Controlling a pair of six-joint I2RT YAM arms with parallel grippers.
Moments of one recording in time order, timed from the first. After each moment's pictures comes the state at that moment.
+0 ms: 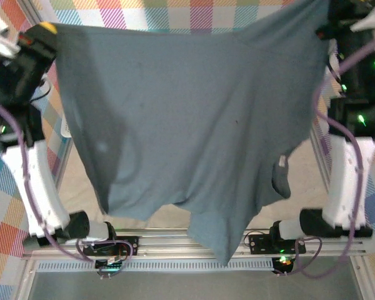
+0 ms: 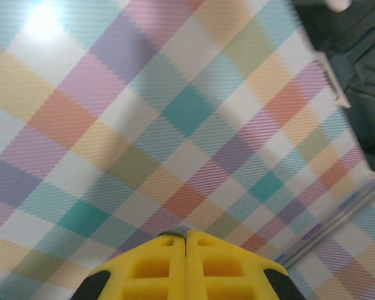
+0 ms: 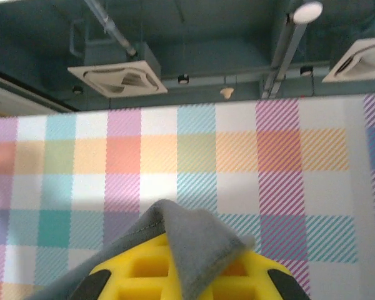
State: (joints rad) left arm 0.20 1.51 2.17 -0.47 0.45 -0.87; right arm 0.01 1.57 2.31 -0.12 -0.16 0.08
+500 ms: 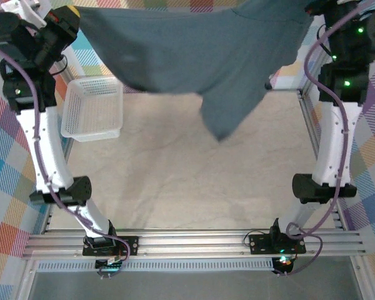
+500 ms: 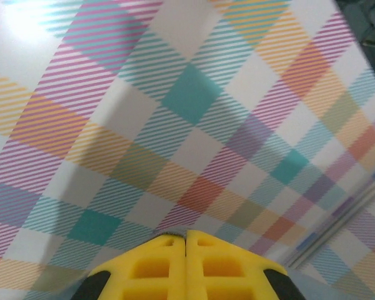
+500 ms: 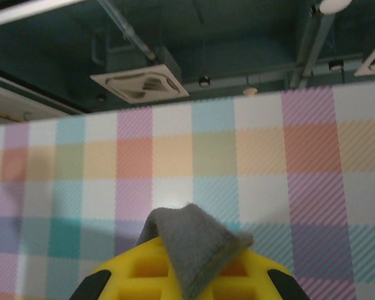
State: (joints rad) left arm 0.13 1.69 2.51 -0.63 0.43 -0.69; right arm -0.02 1.72 2.54 -0.12 -0.26 0.18
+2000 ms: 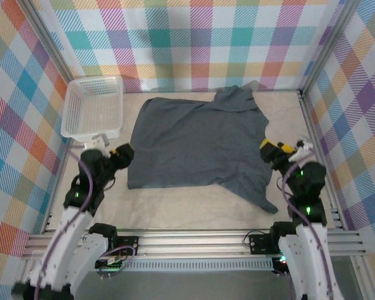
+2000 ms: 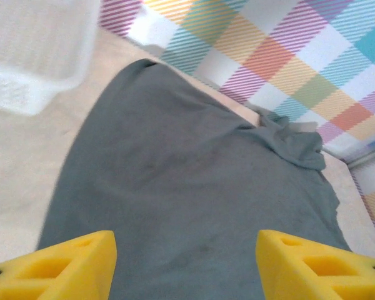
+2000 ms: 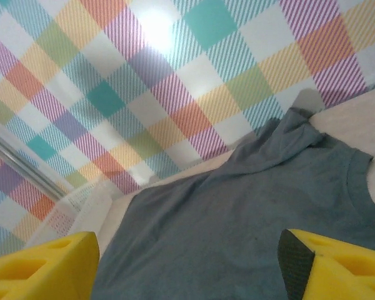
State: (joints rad) left arm -0.21 0.78 0.68 -0.31 0.03 -0.58; right arm -0.02 0.56 0.55 -0.11 -0.33 0.54
